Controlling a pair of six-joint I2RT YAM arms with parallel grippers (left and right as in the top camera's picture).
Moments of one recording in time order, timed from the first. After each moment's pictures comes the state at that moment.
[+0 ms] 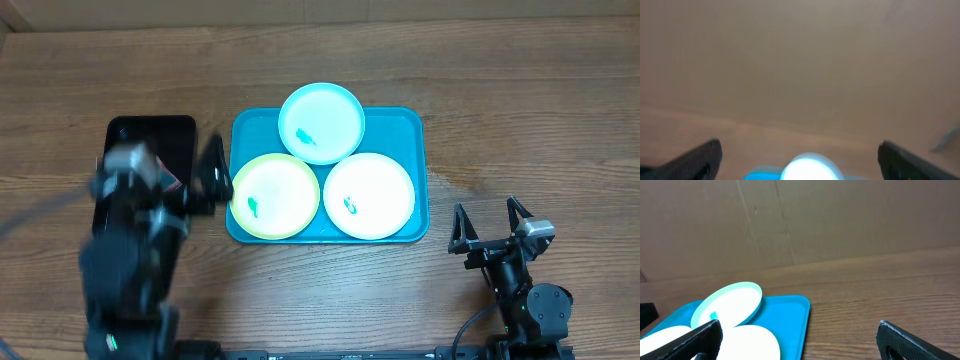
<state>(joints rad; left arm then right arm) -0.06 0.72 0.86 -0.24 0.02 -0.31 0.05 0.01 0.02 -0.02 -0.12 0.20</state>
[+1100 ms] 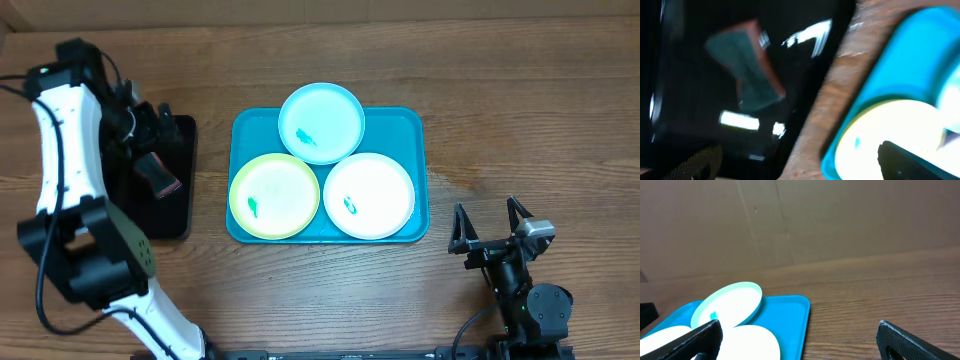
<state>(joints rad) 0.32 2.03 1.85 -1.37 0.10 -0.16 0.05 0.01 0.02 -0.02 -0.12 0.20</state>
